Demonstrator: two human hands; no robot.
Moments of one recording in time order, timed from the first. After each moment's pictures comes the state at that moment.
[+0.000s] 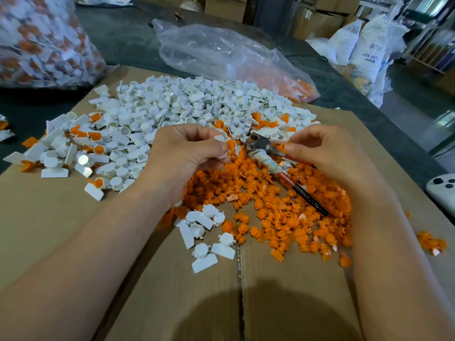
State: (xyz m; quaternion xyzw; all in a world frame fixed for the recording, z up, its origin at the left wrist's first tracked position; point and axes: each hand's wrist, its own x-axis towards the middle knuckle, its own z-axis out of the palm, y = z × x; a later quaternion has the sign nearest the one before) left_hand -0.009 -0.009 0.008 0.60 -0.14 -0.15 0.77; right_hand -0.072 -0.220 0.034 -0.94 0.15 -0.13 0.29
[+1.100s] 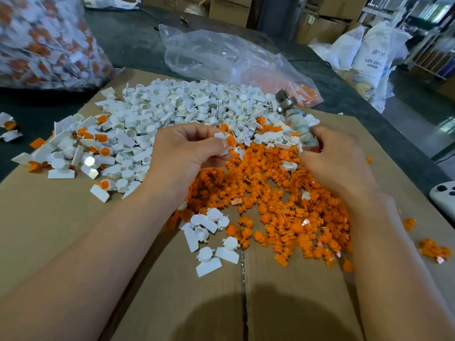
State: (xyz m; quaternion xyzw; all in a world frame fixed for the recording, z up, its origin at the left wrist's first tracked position) left_hand -0.003 -0.010 0.005 0.58 -0.13 -0.10 0.80; right_hand -0.071 -0.204 0.038 -0.96 0.16 -0.18 0.15
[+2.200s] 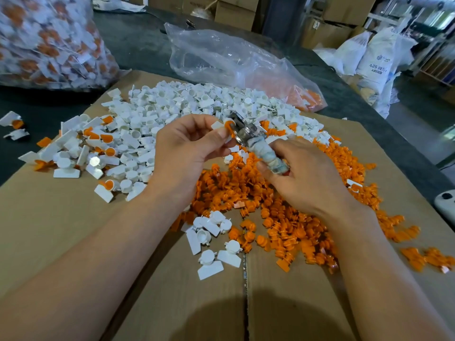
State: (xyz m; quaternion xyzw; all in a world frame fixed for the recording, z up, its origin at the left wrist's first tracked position) left_hand 0.000 -0.013 -0.001 0.51 -0.18 -0.03 0.84; right_hand -0.071 -0.169 0.028 -0.99 -0.02 -0.14 0.08
